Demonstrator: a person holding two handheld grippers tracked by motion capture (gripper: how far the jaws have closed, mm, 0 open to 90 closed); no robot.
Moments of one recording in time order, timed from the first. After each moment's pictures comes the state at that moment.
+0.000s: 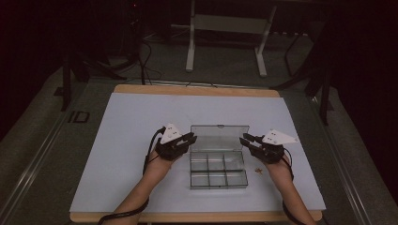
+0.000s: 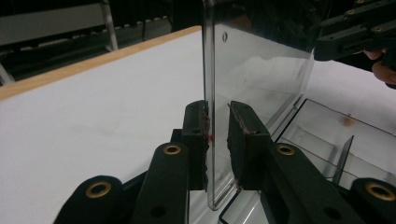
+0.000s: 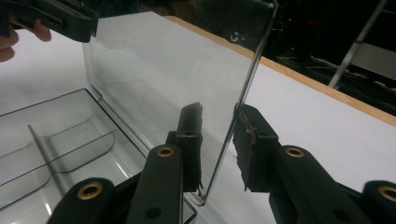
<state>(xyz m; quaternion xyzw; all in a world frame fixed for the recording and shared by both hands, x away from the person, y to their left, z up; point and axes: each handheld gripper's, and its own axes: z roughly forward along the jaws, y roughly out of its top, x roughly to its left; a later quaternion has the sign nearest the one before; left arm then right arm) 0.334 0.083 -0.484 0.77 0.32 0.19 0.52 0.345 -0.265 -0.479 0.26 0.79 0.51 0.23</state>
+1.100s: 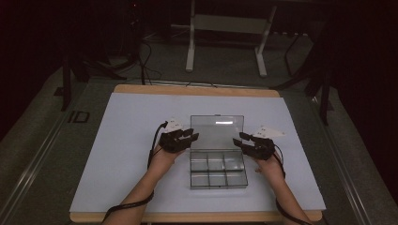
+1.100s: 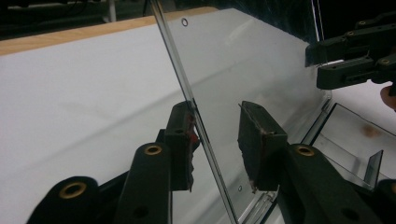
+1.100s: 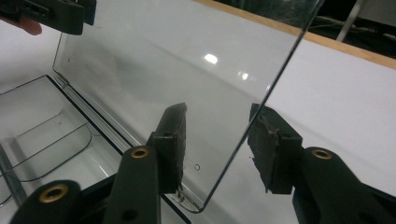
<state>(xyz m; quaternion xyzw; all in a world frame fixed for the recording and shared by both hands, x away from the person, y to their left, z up) 0.364 0.079 -0.498 0.76 0.37 0.14 0.51 0.369 -0.250 -0.500 0.32 0.80 0.47 0.19</state>
